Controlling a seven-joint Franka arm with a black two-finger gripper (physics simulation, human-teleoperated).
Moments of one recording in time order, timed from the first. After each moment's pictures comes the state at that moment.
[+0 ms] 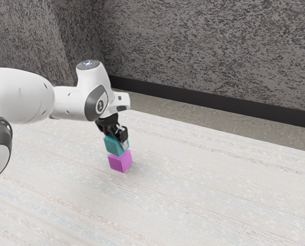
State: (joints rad) arm -0.79 0.38 0.83 -1.97 -0.35 2.36 0.38
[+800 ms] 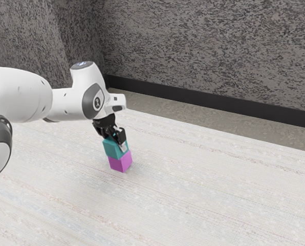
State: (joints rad) arm -0.76 0.38 0.82 -1.97 -0.47 2.30 0.47
